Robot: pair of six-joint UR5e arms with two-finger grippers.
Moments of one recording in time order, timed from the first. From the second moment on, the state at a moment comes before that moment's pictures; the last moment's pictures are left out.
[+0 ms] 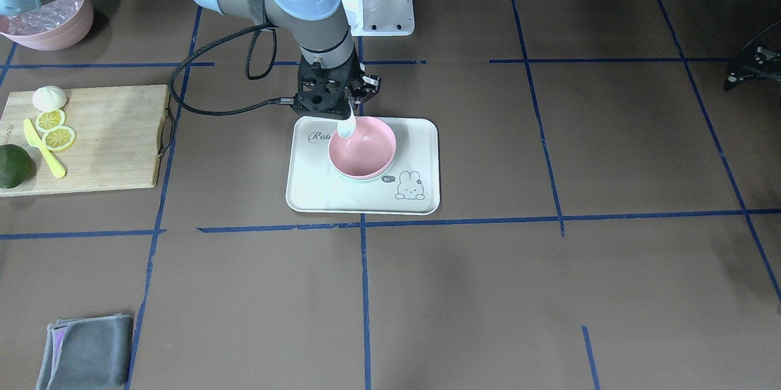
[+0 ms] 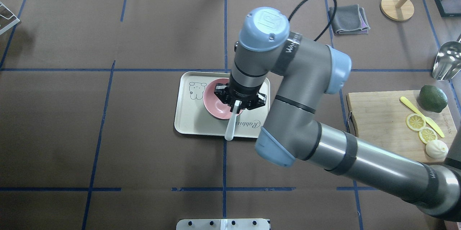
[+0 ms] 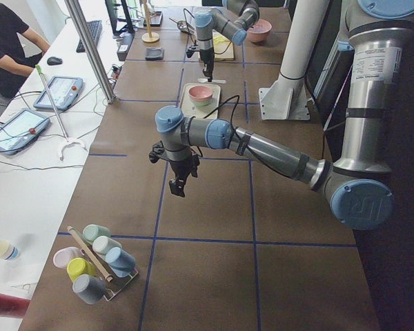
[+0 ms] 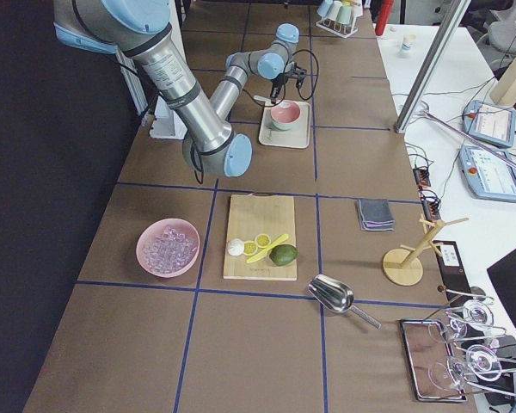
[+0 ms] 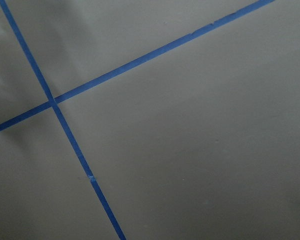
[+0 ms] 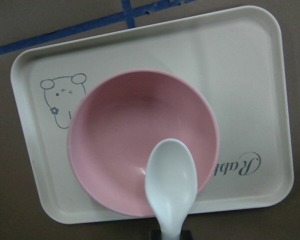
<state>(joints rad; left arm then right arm) -1.33 -1.59 -1.90 -1.29 -2.27 0.18 0.57 -0.74 1.63 -1.69 2.11 1.40</state>
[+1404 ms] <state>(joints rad) -1.33 -1.61 -1.89 -1.29 -2.25 0.18 0.57 -0.67 1.47 -1.58 2.07 1.40</state>
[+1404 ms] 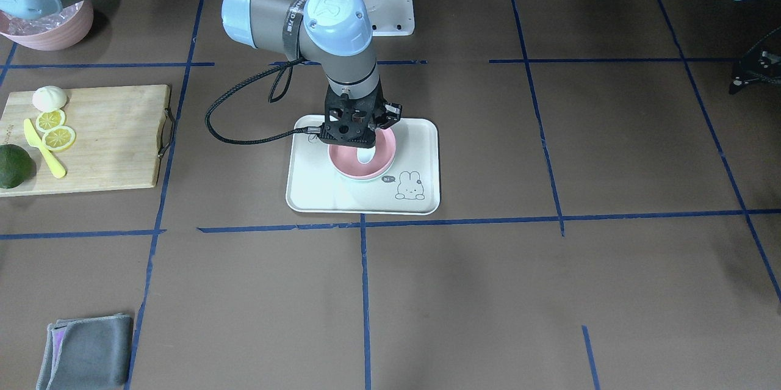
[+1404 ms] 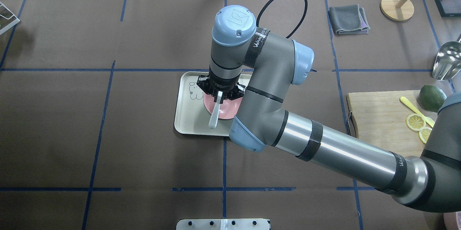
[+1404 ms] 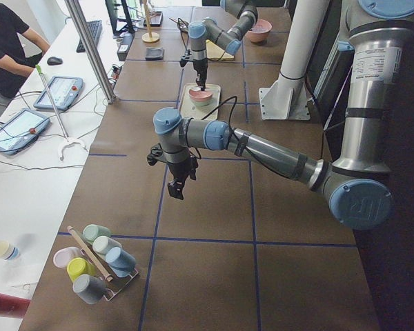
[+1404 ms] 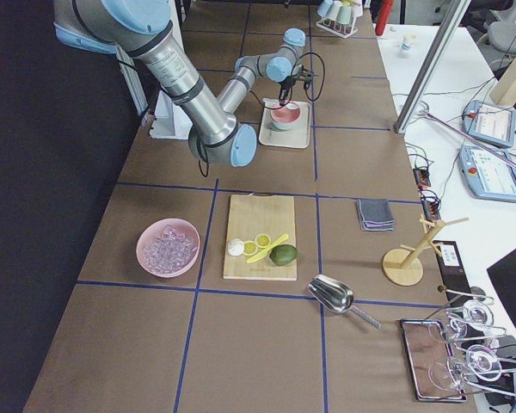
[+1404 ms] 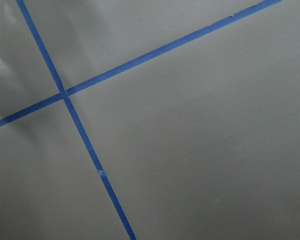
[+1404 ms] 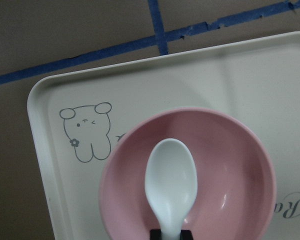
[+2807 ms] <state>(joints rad) -1.38 -1.62 -1.74 -1.33 -2.25 0.22 0.74 -0.82 1.80 -1.79 2.08 1.24</state>
